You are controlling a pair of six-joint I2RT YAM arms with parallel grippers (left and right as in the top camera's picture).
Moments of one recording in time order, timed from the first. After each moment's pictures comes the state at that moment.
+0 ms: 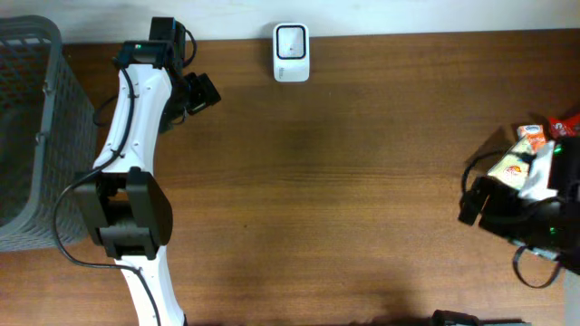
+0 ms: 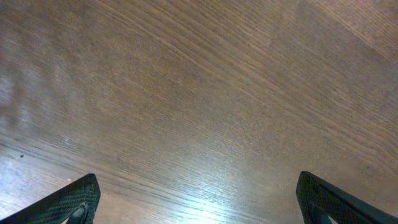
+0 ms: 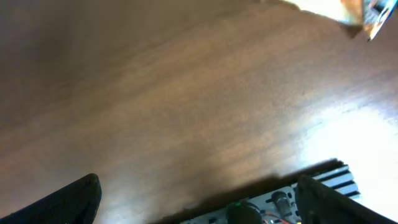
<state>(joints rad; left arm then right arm) -0.05 2.18 2.08 -1.25 -0.01 -0.56 -0.20 1.10 1.55 -1.65 -0.06 0.25</state>
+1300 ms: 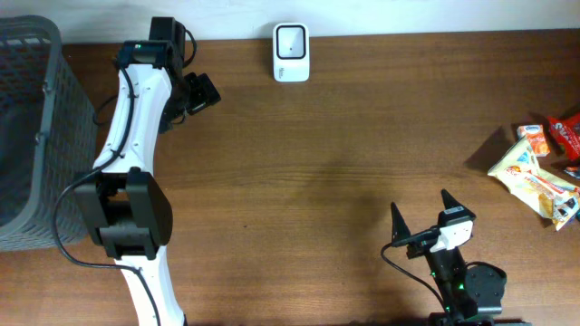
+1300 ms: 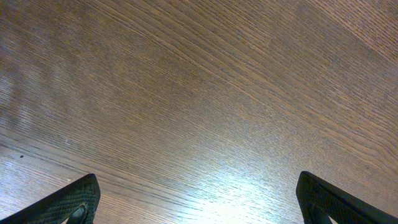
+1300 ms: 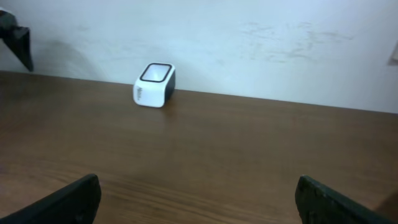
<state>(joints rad) -0.05 2.18 2.08 -1.25 -0.01 -0.56 -0.02 0.01 0.02 -0.05 -0.24 -0.03</state>
